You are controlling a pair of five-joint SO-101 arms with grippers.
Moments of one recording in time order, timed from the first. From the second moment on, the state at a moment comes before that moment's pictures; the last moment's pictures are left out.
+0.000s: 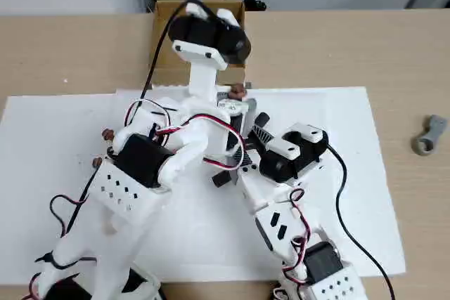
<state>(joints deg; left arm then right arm) 30.9 -26.8 9.1 70.4 19.6 -30.2 -92.6 85.3 19.0 -11.7</state>
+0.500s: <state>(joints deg) 28.5 -26.8 -9.6 90.1 19.5 -27.9 -92.5 78.0 19.0 -11.7</state>
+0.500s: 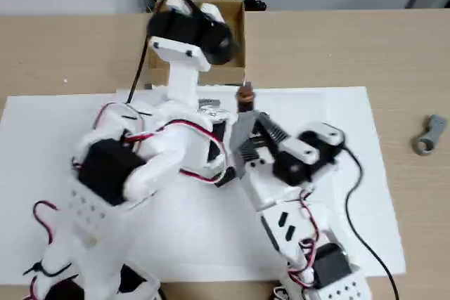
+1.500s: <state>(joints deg) -3.3 -52.1 -0.5 99.4 1.5 -23.8 -11.8 29.8 -9.0 -11.6</state>
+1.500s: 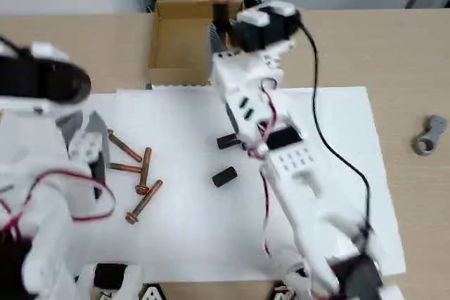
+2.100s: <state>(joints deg) -15.9 -62.6 19.5 99.4 -1.6 -22.0 34.6 -5.5 -9.0 -11.6</state>
